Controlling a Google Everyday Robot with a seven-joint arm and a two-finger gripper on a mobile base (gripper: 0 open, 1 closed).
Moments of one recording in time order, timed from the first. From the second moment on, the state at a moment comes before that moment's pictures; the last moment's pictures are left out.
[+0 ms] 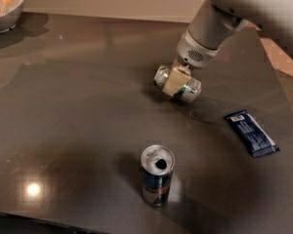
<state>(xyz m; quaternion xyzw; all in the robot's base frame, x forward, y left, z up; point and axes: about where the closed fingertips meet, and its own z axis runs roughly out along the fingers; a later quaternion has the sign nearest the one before) 0.578 -0.073 0.878 -0.58 0.79 0.10 0.18</state>
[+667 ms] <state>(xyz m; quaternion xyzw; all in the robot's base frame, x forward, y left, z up) 0.574 -0.073 0.905 -0.57 0.72 0.25 0.31</state>
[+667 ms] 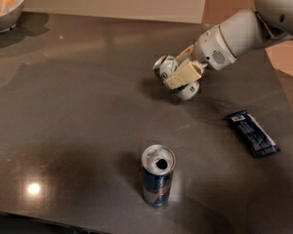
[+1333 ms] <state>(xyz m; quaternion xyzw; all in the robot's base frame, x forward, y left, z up) 0.568 -0.075 0.910 -0.54 0.67 0.33 0.39</state>
